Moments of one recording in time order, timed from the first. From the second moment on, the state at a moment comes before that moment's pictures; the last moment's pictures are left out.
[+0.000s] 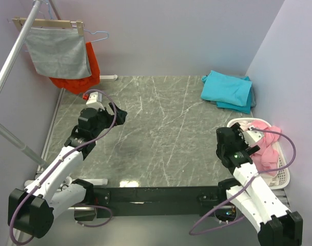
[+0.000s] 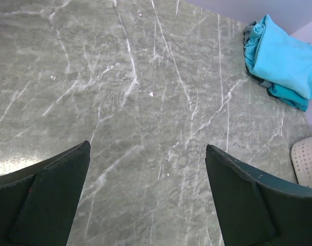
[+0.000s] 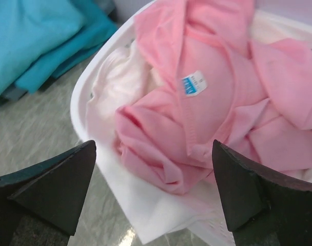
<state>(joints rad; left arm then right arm) -0.34 0.97 0.67 0.01 0.00 -0.53 0.27 0.72 0.44 -0.42 1.05 0.80</state>
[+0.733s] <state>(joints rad) -0.38 1.05 0.67 0.00 0.07 -0.55 -0.20 1.17 0.57 -0.53 1.00 0.95</state>
